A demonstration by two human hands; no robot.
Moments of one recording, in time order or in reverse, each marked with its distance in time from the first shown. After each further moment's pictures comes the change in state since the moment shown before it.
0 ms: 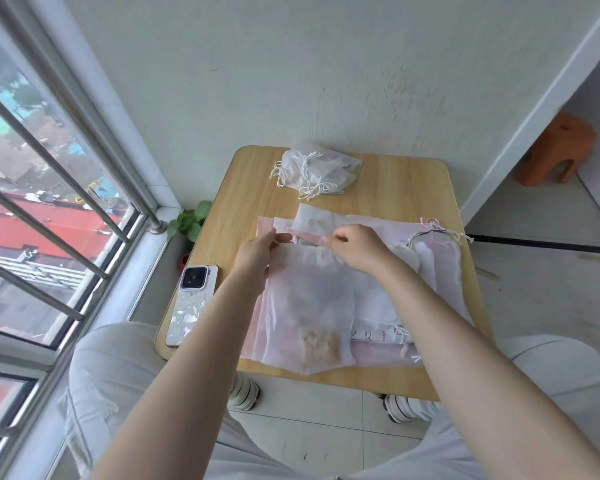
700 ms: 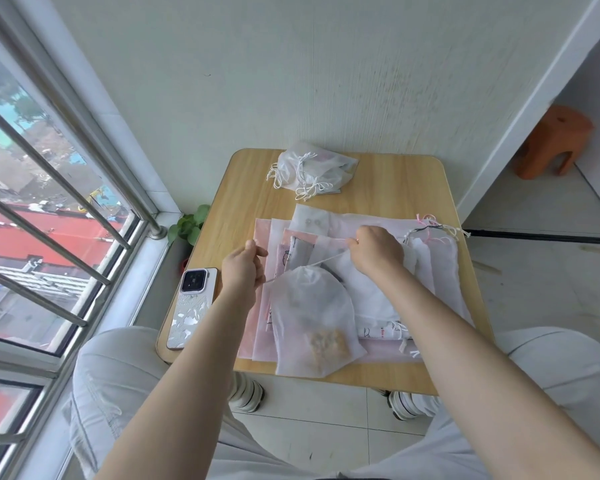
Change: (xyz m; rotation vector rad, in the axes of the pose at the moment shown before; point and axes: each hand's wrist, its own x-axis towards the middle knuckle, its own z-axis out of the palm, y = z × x) left_hand -0.003 -0.020 -0.017 -0.122 0.142 0.095; right_hand -0.008 0.016 -0.001 -0.396 0.230 0.156
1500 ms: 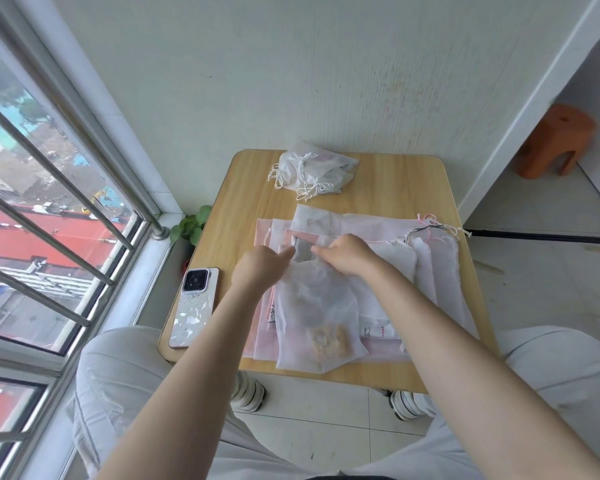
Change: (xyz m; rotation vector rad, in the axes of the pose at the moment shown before) left_hand -0.014 0.019 0.022 1.156 -0.067 0.159; right_hand -0.016 -0.032 -0.012 0.419 -0.437 -0.034
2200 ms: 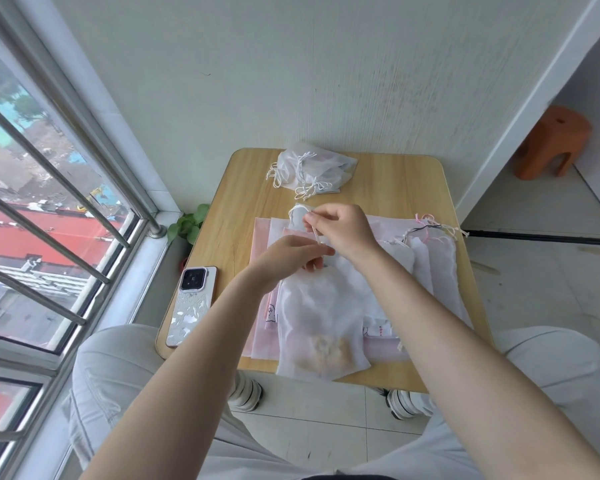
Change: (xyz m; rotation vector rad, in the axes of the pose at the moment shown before) left_hand -0.018 0.031 0.000 -0.488 -0.387 0.313; right_hand 0.003 -0.021 -0.006 0.522 0.300 -0.300
